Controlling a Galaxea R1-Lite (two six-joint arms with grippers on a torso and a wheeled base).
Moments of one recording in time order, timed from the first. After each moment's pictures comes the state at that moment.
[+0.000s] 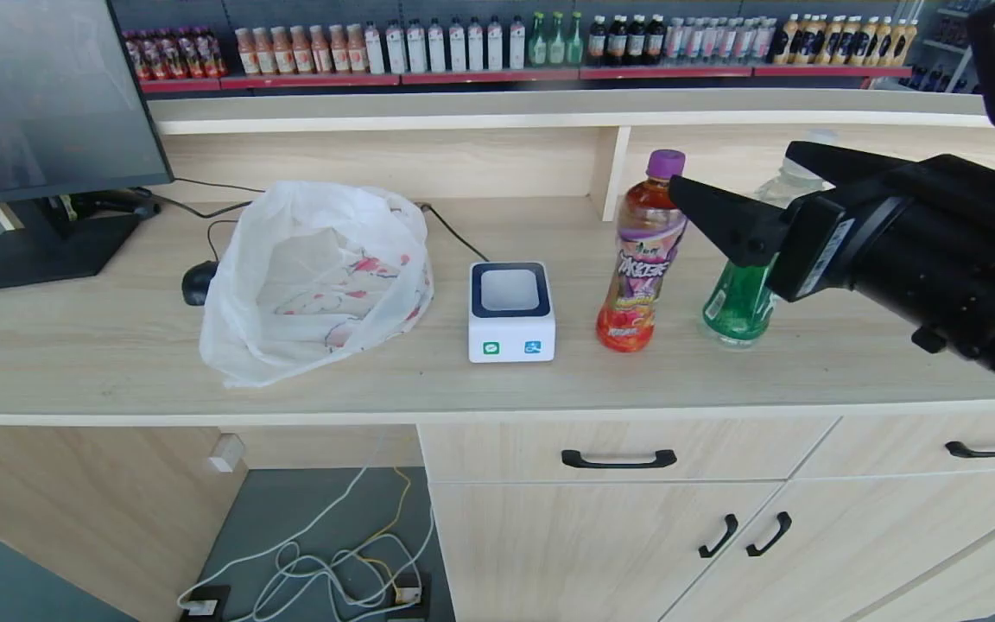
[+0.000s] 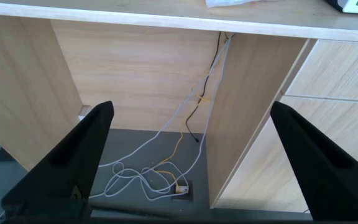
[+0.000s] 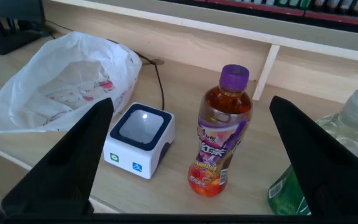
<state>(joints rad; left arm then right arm) 0.00 0.00 0.00 0.00 0.00 0.00 0.71 1.41 -0.87 -0.76 -0.28 -0.20</state>
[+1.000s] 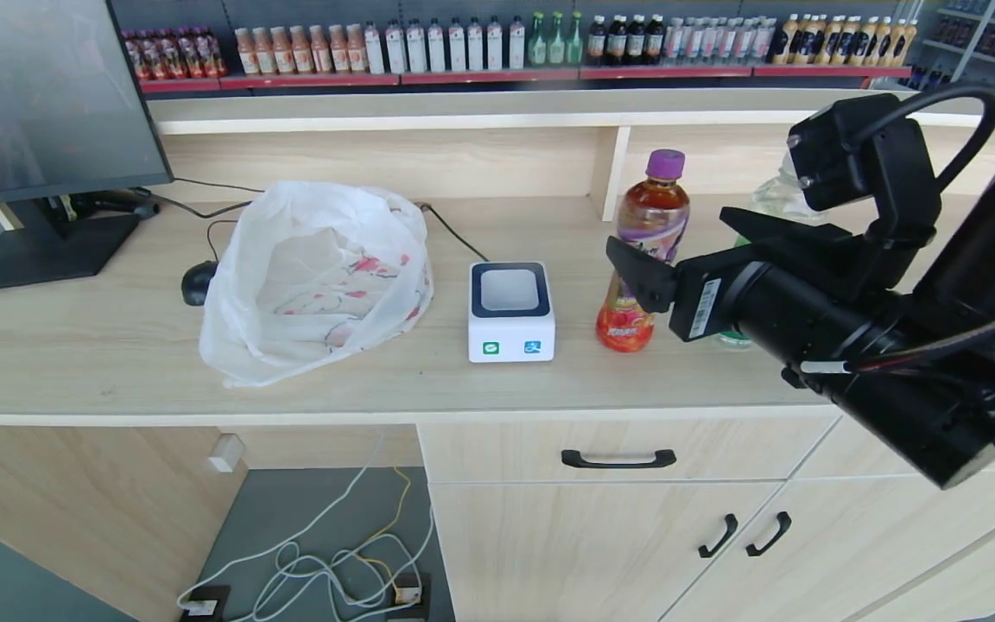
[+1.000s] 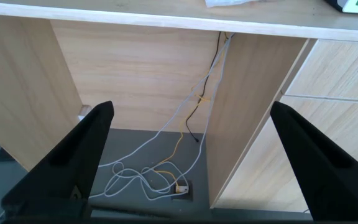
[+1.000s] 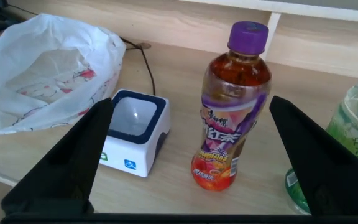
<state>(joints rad) 0.00 0.00 0.00 0.00 0.00 0.00 0.74 1.57 -0.84 -0.90 -0.41 -0.18</state>
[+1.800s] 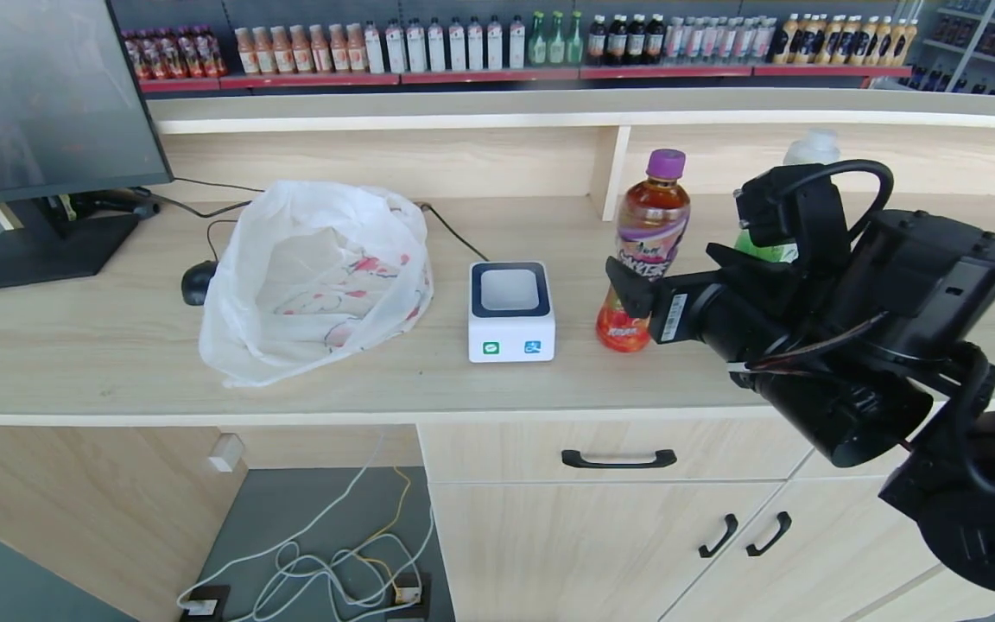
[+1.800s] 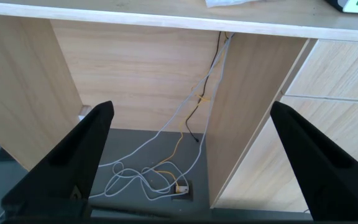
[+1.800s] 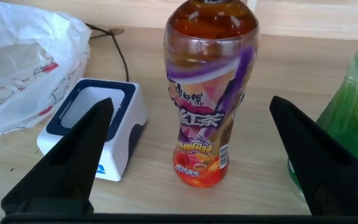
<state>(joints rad) 0.00 0.00 0.00 0.00 0.00 0.00 0.64 1.71 -0.82 -1.04 -0.41 -0.08</state>
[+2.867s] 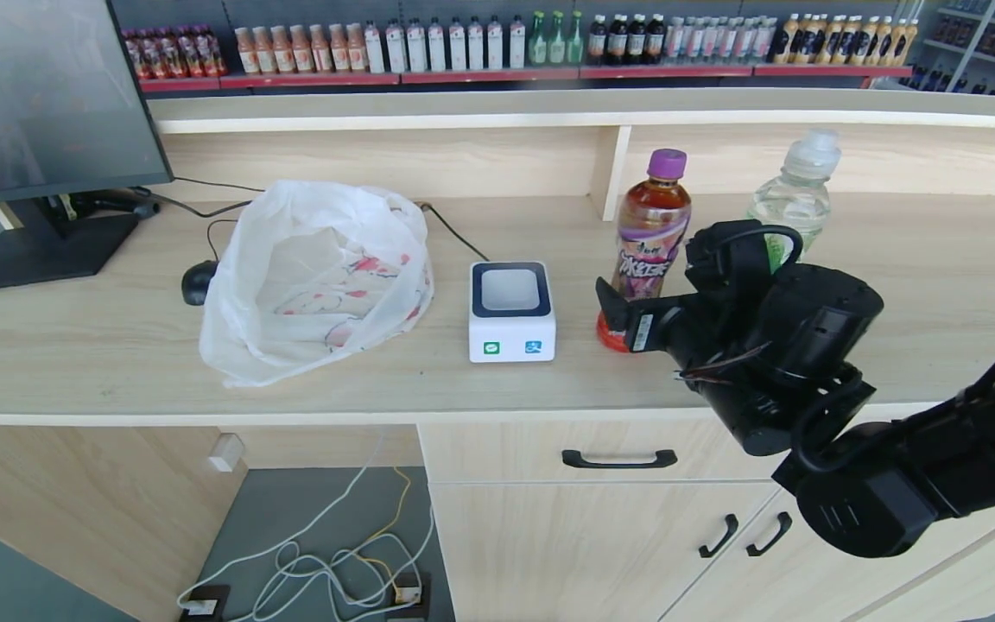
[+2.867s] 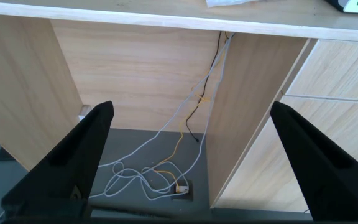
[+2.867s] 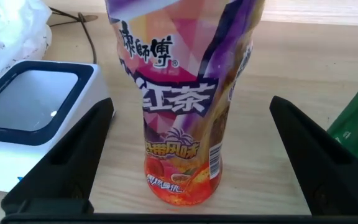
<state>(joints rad) 0.00 0.00 0.00 0.00 0.00 0.00 0.55 1.94 -0.85 -1.26 -0.38 -0.09</state>
